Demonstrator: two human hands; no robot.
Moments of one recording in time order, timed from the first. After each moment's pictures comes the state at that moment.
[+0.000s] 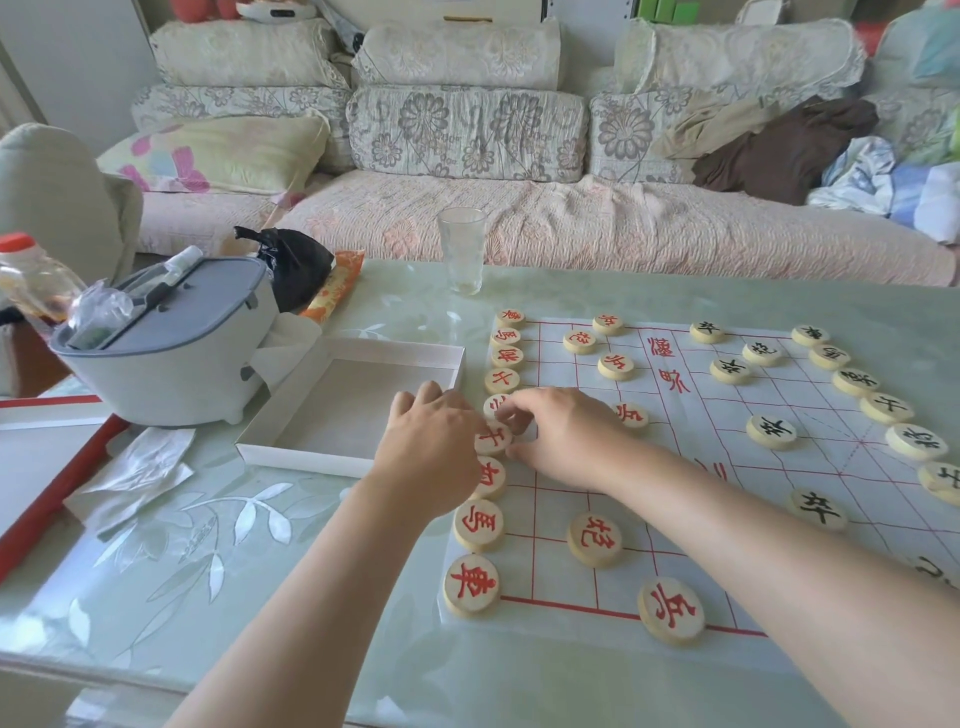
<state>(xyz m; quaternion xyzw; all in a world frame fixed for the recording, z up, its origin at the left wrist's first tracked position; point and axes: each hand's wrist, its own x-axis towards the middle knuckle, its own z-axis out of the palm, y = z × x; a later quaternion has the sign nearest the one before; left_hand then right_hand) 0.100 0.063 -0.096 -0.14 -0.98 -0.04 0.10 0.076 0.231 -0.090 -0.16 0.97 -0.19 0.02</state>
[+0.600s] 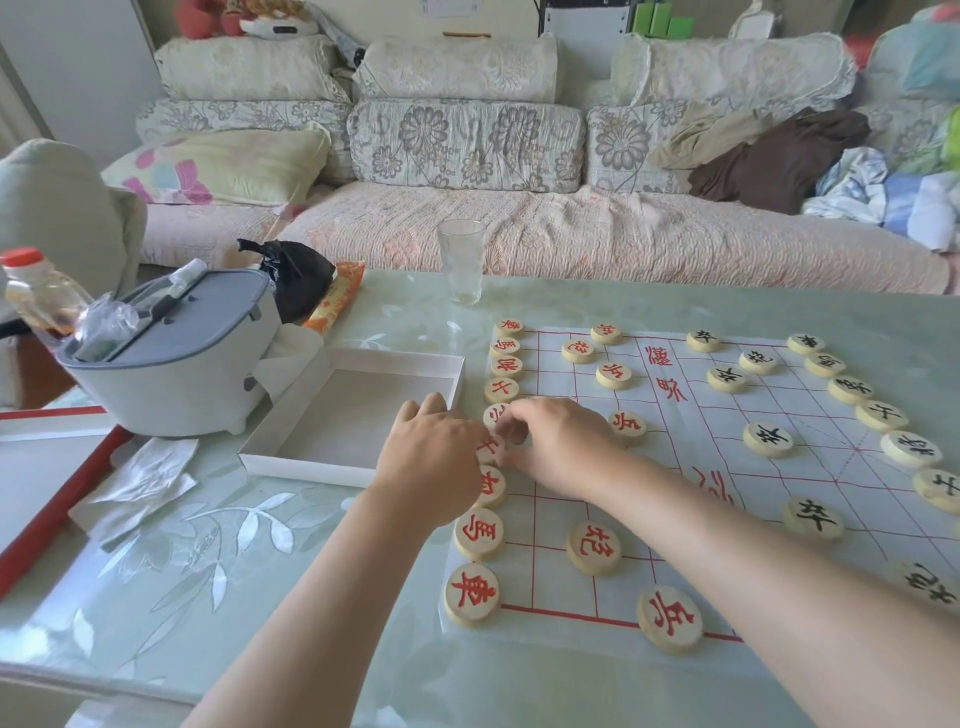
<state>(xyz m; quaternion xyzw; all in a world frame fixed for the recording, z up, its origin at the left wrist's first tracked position) 0.099 0.063 -0.099 -0.14 -0.98 -0.03 0.11 0.076 0.225 -0.093 -0.15 0.97 -0.20 0.01</state>
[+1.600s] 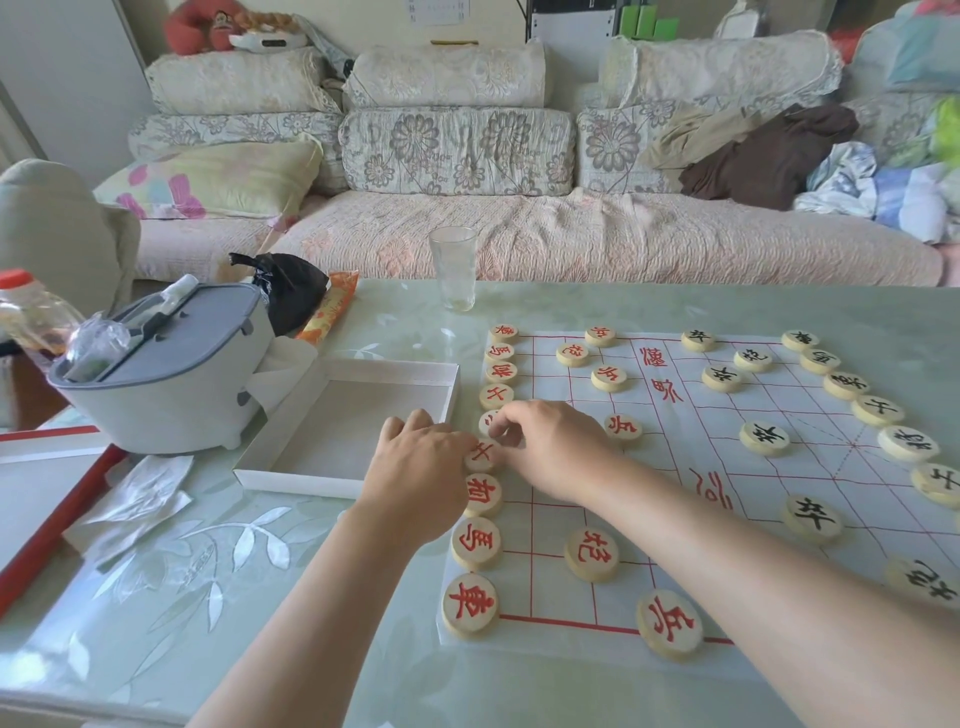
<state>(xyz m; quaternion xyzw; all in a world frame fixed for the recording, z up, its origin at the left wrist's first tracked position) 0.104 0.059 -0.099 -0.12 -0.99 -0.04 0.11 0.075 0.226 -0.094 -0.15 0.96 -0.23 0.00</state>
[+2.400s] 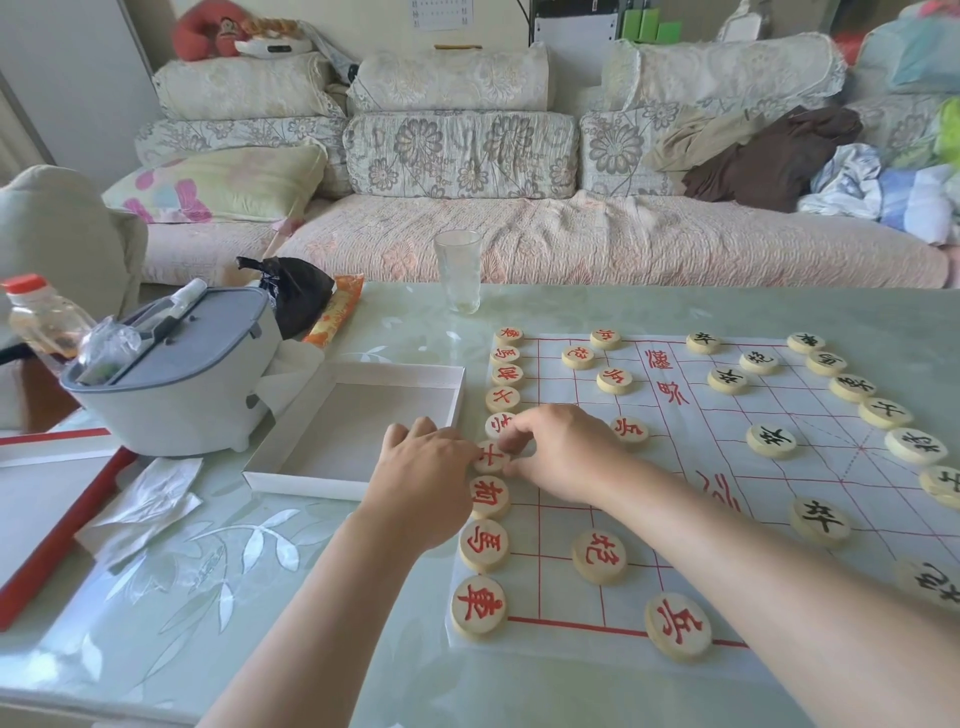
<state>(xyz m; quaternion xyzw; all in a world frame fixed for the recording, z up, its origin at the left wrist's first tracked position) 0.109 0.055 -0.098 -0.13 -0.99 -0.06 0.09 0.075 0.229 -0.092 -0.13 0.97 -0.23 0.02</state>
